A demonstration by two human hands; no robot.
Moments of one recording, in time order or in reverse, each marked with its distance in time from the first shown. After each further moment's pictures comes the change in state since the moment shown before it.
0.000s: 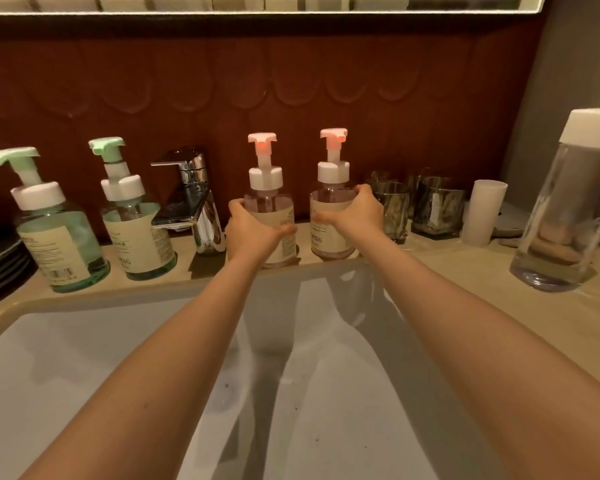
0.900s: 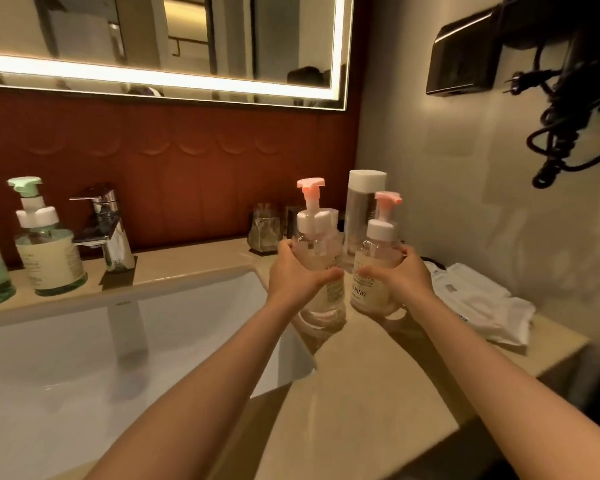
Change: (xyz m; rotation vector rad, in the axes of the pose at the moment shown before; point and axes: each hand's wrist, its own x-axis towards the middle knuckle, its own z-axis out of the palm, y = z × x) left_hand -0.209 0.117 0.056 -0.241 -0.492 0.148; right_hand -0.150 0.065 -0.242 -0.004 0.268 0.214
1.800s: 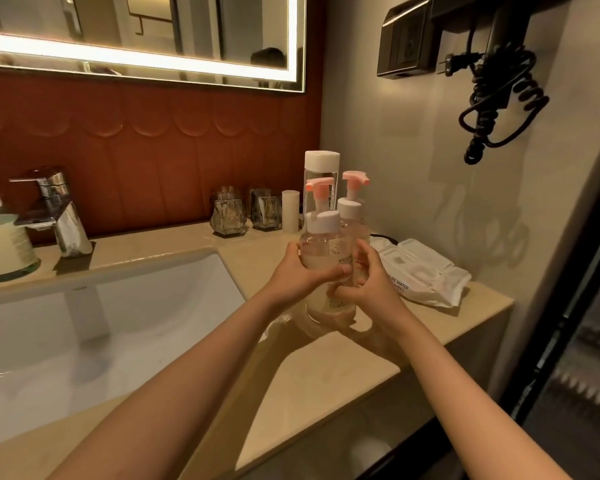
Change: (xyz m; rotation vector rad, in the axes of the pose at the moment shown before) left_hand -0.042 0.015 0.048 -0.180 -0.380 0.033; right_hand -0.058 0.041 -0.039 0.214 -0.286 -0.190
